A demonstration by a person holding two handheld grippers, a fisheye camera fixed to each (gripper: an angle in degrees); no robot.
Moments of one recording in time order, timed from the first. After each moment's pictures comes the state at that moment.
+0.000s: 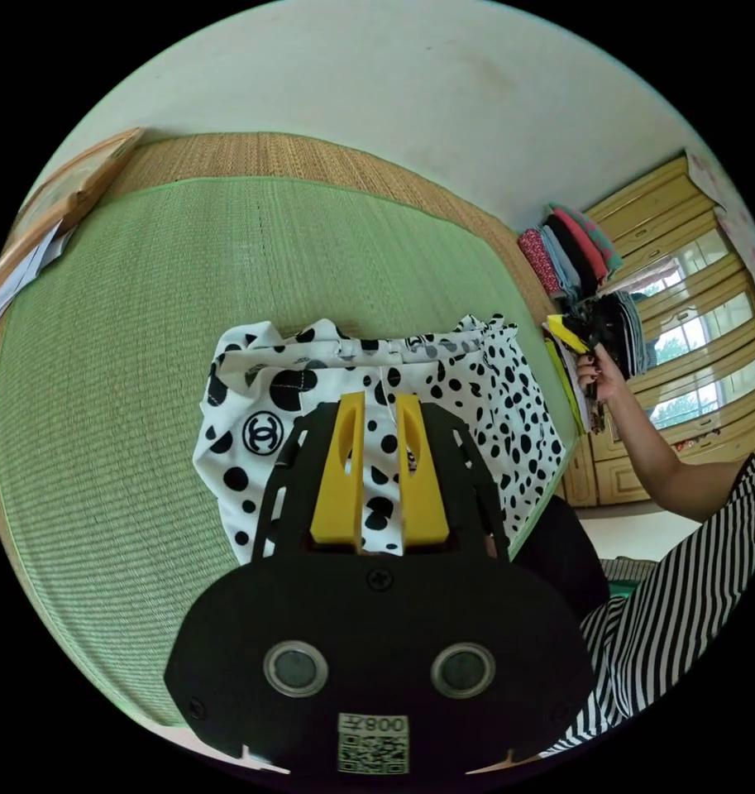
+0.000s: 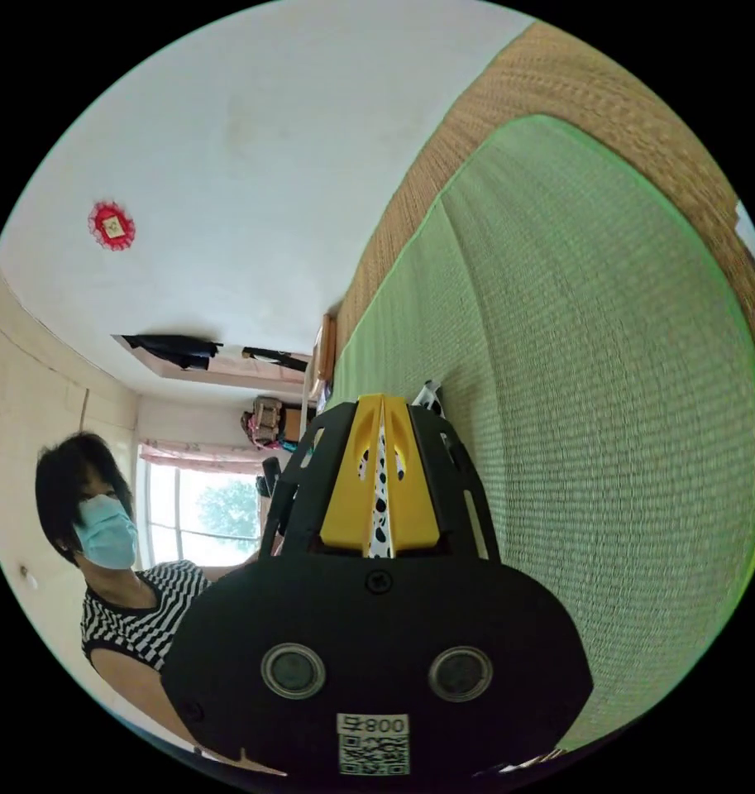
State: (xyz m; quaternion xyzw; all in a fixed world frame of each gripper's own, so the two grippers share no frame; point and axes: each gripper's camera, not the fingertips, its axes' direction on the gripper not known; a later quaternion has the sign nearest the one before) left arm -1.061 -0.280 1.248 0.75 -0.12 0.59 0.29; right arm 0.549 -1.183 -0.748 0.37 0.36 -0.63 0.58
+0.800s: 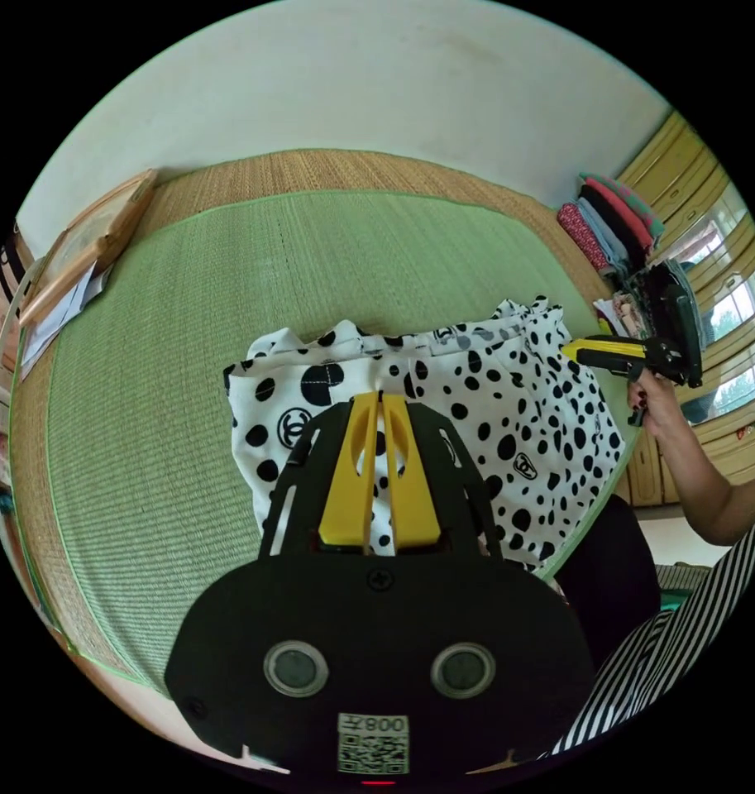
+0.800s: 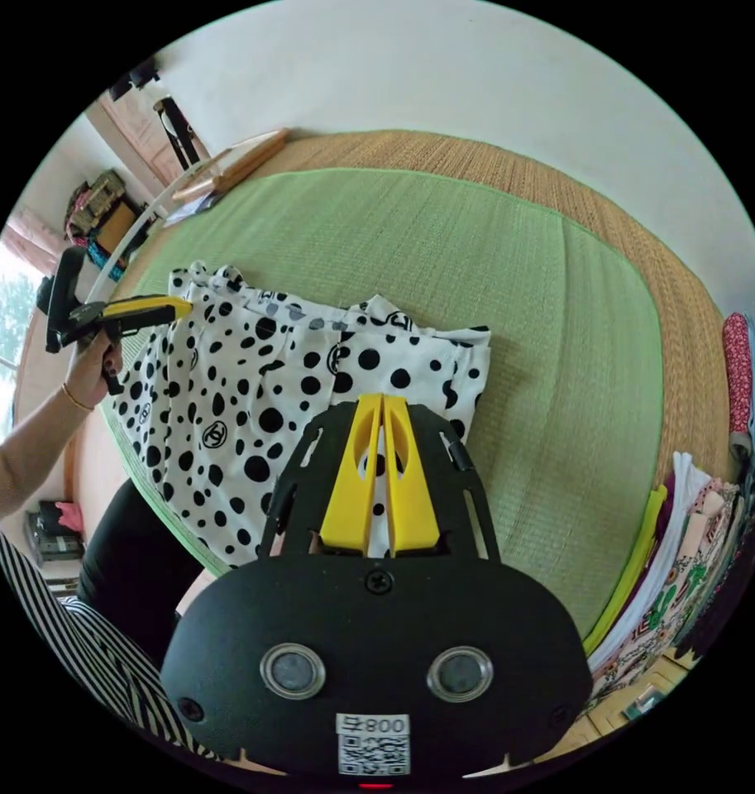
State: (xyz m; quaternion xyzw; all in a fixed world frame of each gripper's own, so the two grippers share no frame) left arm -1.047 -0.293 1.310 0.81 -0.17 0.49 0.25; right arm 0.686 -1.444 -0.539 0.41 0.74 -0.49 0.22
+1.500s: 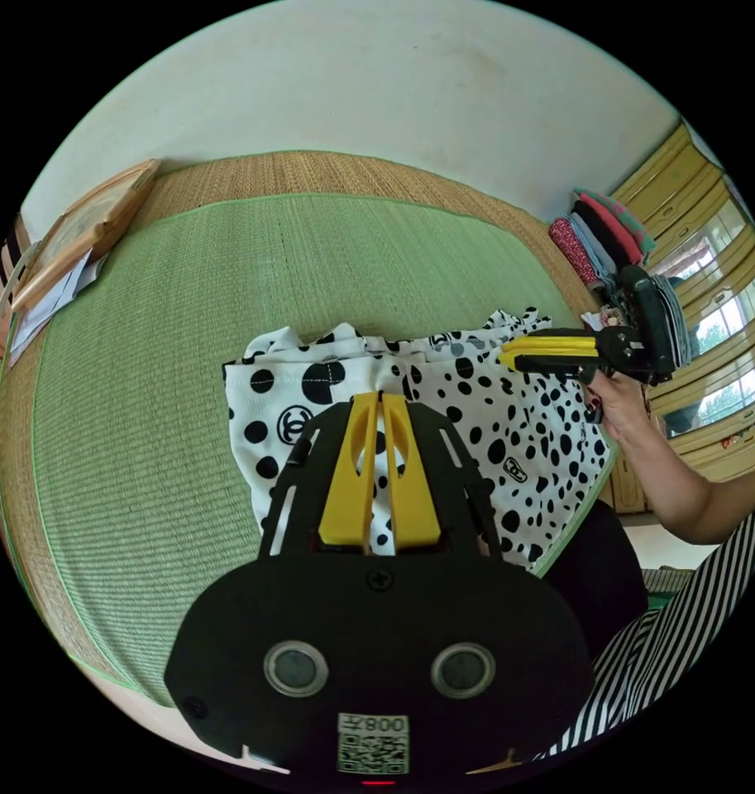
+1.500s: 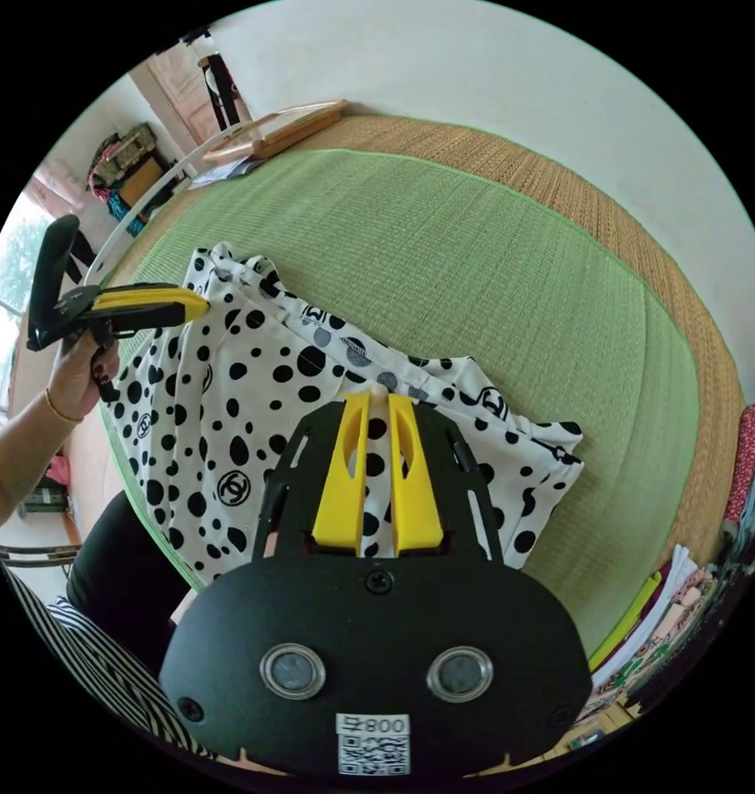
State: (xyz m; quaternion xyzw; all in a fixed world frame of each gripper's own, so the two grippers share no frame) left arm -1.078 -0.311 1.296 0.80 -0.15 0.51 0.26; right arm 0.697 -1.584 -0.494 0.35 0.78 -0.48 0.20
